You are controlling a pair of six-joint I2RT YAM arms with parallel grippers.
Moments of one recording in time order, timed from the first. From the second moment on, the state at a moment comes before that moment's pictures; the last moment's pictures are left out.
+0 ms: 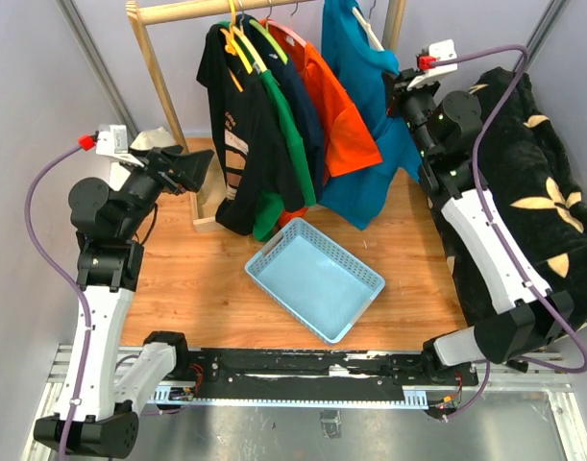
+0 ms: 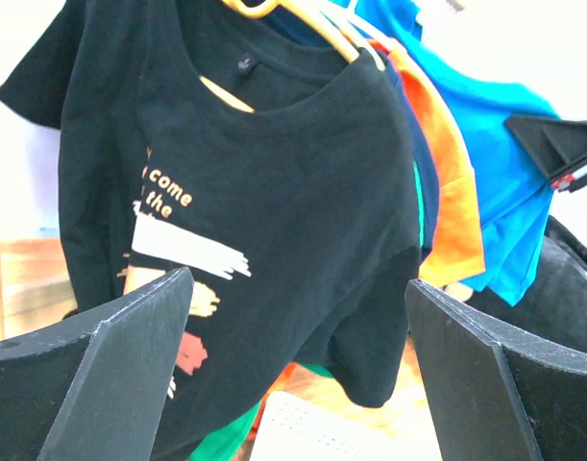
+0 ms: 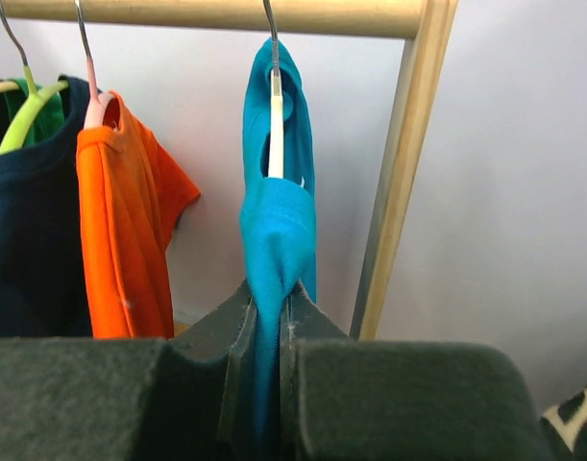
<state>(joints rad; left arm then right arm) -0.03 0.82 1.06 -0.03 0.37 -0.51 0.35 1.43 1.58 0.16 0.01 -0.04</state>
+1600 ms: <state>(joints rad) -0.82 1.81 2.07 -0.14 -0.02 -0.28 0.35 0.52 1.07 -0.18 0.04 -0.03</state>
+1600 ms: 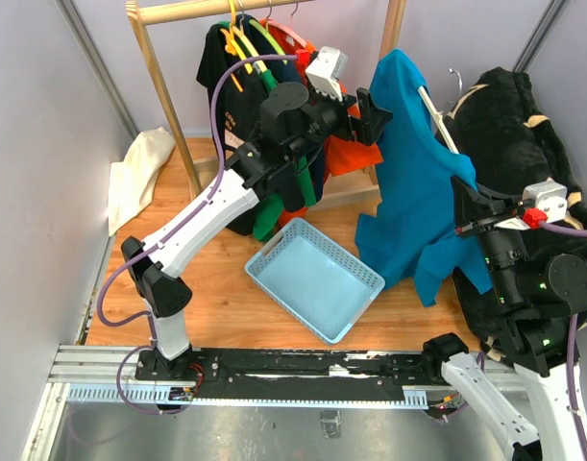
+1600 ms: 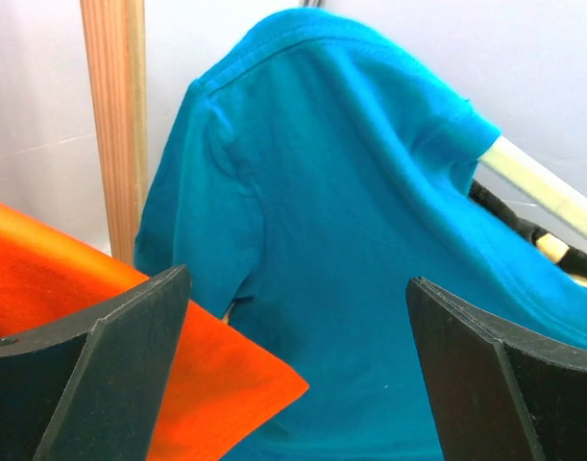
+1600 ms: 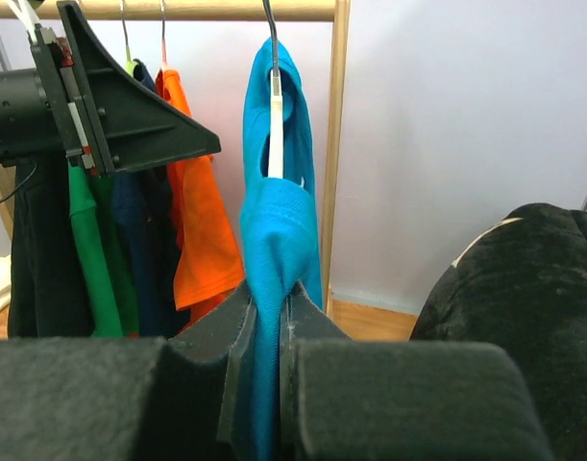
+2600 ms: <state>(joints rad) -0.84 1.90 2.16 -0.07 0.05 -0.39 0.35 0.49 1.04 -0.23 0.01 -0.03</state>
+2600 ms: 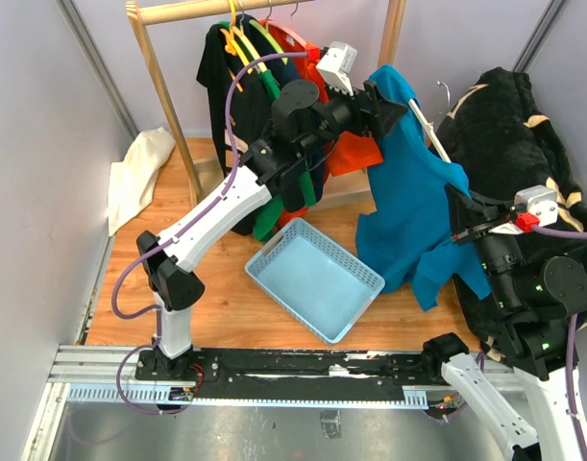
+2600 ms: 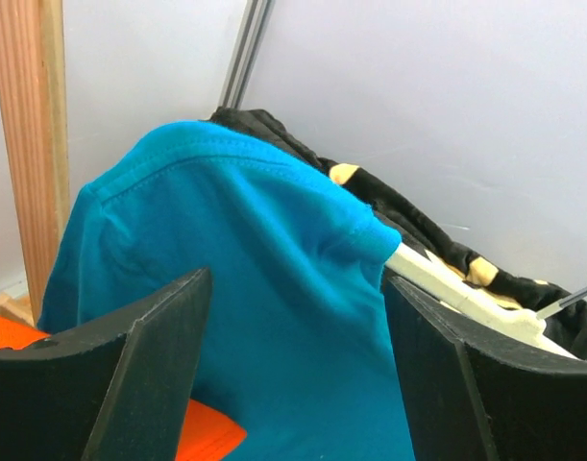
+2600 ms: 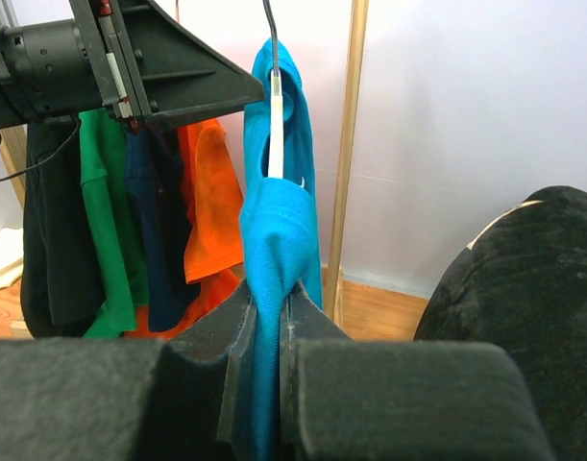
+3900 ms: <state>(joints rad) -0.95 1.82 2.02 -0.12 0.16 -0.26 0.35 0.50 0.97 -0.18 0.04 -0.01</state>
